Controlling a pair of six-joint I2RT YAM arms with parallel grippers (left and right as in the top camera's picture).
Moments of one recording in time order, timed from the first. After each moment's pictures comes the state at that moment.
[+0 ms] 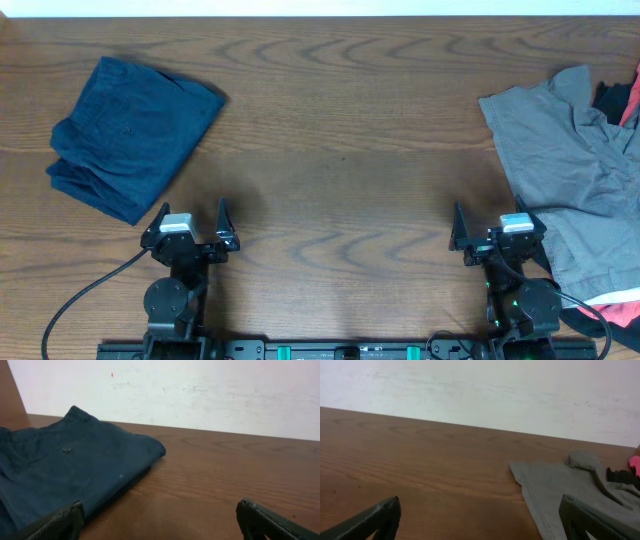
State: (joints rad) left arm -0.06 0.01 0.02 -0.11 -0.08 -0.11; right arm 0.12 0.01 0.01 -0.07 0.03 -0.07
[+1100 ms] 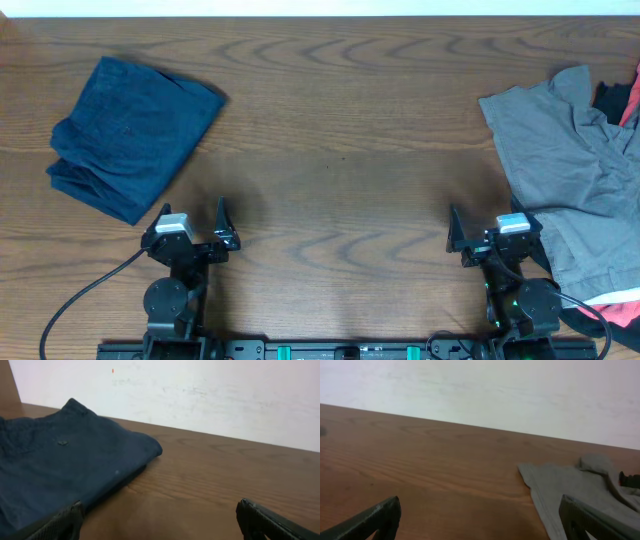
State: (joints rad) left arm -0.06 0.01 0.03 -0.12 -0.08 -0.19; right arm 0.12 0.01 0.01 -0.07 -0.02 -0.07
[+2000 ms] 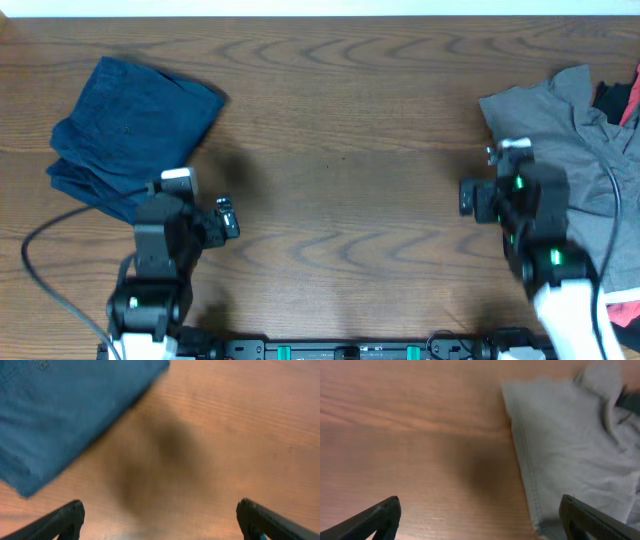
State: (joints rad) left arm -0.06 0.73 0.60 -0.62 -0.04 -0.21; right arm 0.06 1.00 0.69 -0.46 0.09 -0.07
